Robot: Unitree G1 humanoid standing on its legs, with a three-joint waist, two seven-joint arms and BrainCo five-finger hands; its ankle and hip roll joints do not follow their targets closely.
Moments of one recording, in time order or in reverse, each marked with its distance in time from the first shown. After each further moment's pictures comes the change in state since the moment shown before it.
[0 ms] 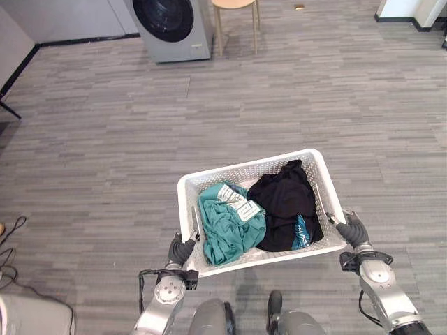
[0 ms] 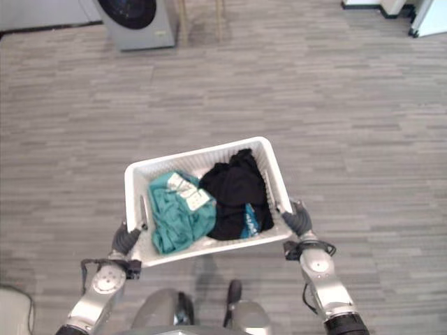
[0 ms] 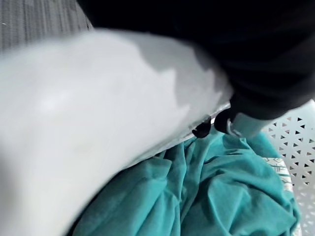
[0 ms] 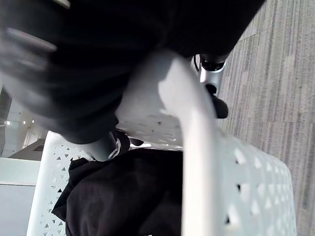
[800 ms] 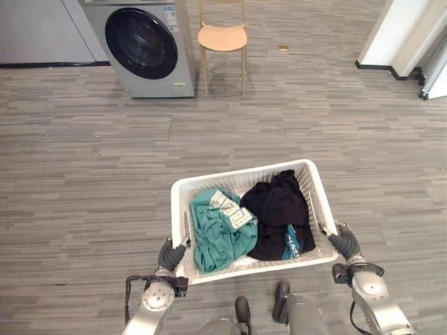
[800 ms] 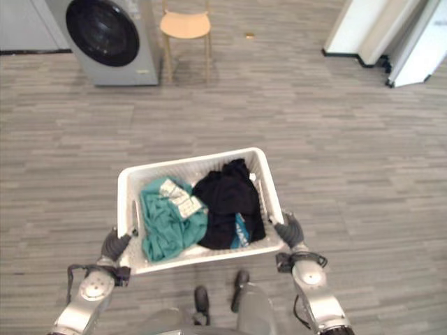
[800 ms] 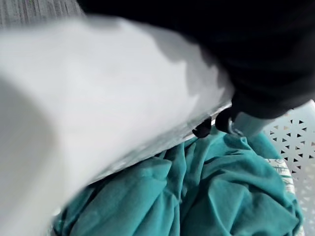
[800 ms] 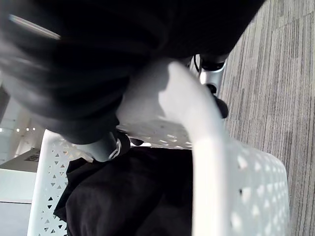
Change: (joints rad) left arm 0.046 0.036 0.034 0.023 0.003 0.007 -0.028; right arm 0.078 0.053 0.040 -0.001 -0.012 0.014 0.005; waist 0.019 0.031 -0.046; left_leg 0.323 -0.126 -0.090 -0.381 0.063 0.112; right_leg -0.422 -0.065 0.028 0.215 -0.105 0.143
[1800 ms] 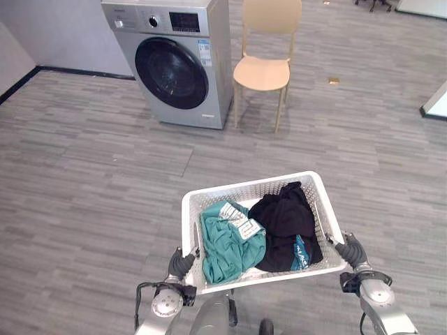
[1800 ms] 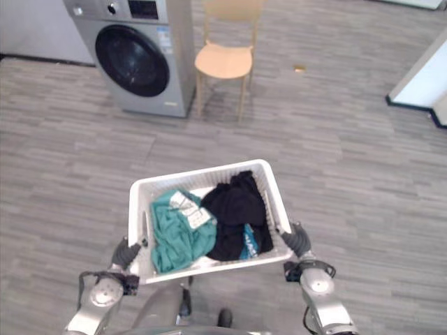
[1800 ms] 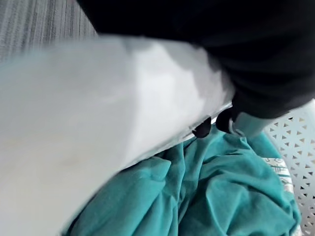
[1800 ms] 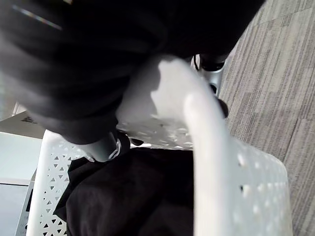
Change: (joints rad) left arm 0.006 -0.033 -0.041 0.028 0.015 0.015 -0.034; right arm 0.020 -0.031 -0.031 0.060 0.015 -0.012 0.021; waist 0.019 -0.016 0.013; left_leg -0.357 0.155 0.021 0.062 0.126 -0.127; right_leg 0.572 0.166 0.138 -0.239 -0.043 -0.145
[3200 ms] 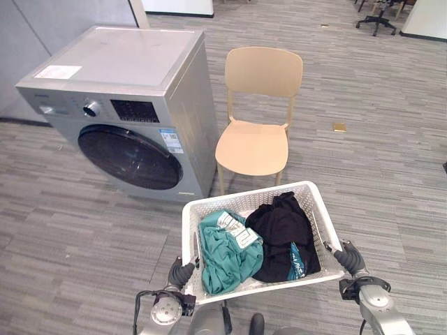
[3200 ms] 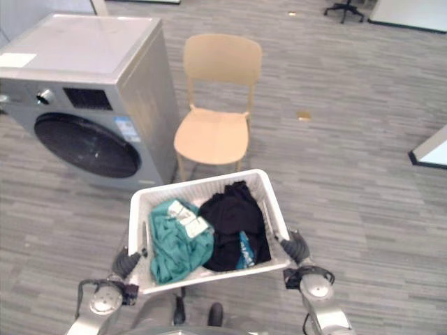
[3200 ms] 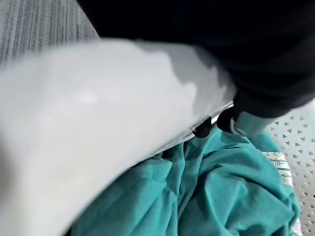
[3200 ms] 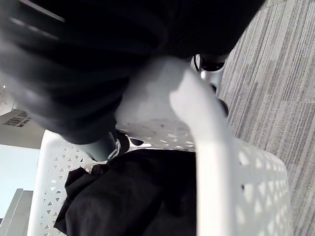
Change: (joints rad) left arm 0.024 -0.008 0.003 0.026 0.008 0.019 -0.012; right arm 0.001 0.014 0.000 0.045 -0.006 0.018 0.033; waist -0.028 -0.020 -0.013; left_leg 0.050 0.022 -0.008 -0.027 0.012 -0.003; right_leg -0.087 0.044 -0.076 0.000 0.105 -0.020
